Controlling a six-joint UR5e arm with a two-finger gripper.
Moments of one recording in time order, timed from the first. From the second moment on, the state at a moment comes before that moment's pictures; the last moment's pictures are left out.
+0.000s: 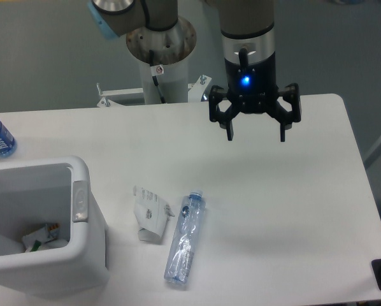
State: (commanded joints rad) arm 2.52 -1.68 -1.48 -1.15 1.54 0.76
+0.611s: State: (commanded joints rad) arm 2.52 -1.69 -1.50 -1.07 1.53 0.73
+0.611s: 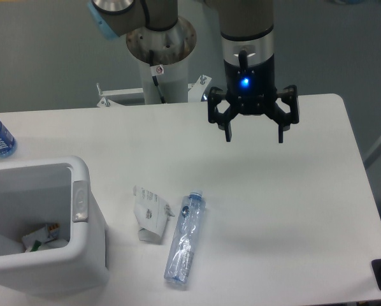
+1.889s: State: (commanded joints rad) arm 2.30 -1.78 -1.78 -1.01 1.47 0.69
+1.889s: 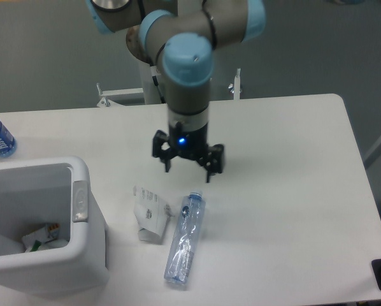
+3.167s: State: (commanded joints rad) arm 2.20 -1.97 -1.82 -0.82 1.43 0.47
